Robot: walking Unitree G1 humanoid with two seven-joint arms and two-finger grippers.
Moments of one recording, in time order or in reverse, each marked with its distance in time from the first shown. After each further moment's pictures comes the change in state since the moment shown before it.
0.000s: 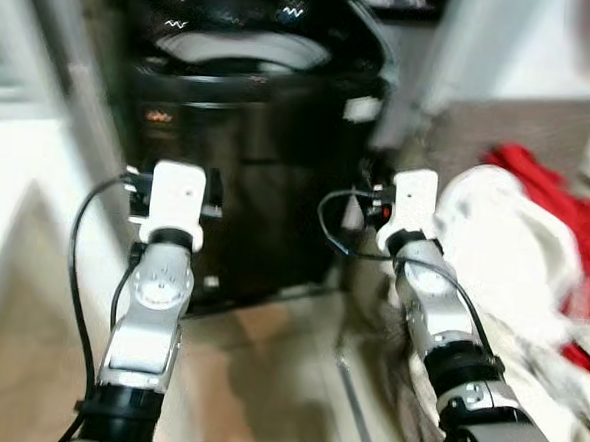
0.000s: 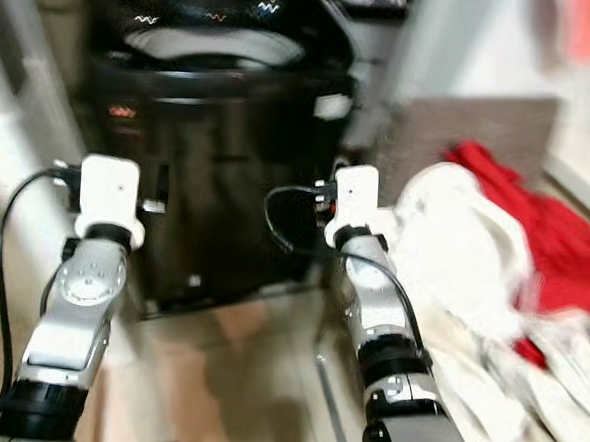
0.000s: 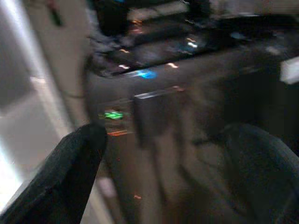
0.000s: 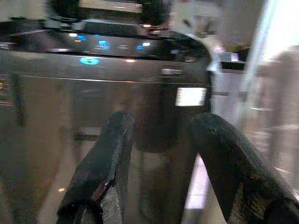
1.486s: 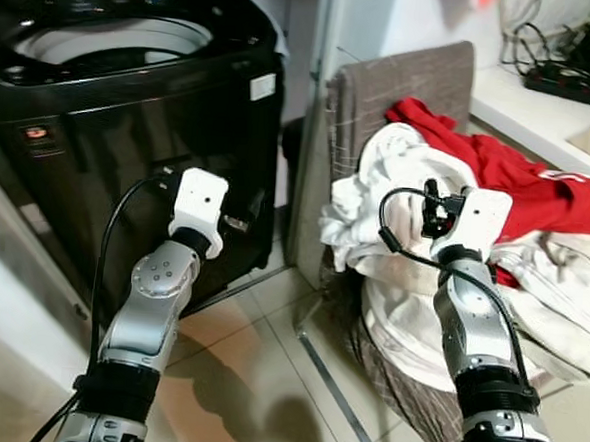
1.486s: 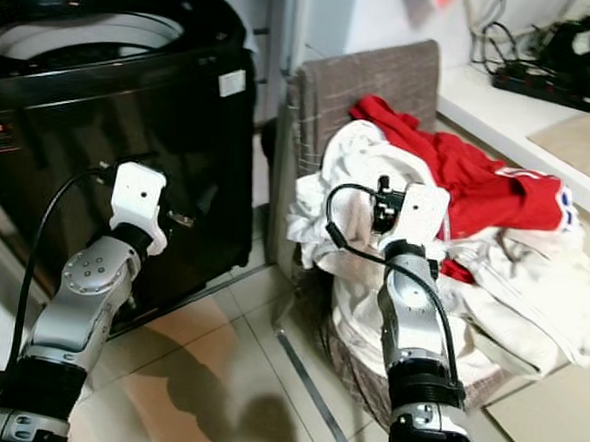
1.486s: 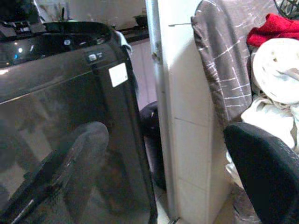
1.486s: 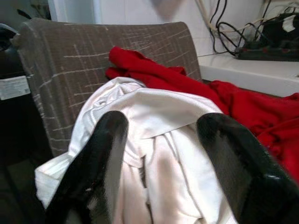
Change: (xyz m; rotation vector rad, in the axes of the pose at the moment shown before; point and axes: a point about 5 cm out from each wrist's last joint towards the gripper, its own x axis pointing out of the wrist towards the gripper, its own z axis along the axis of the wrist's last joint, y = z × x) left arm 0.012 -0.017 -0.008 -0.101 -0.033 -0.375; right arm -0.031 -0.057 -0.009 0.048 0.028 -0.375
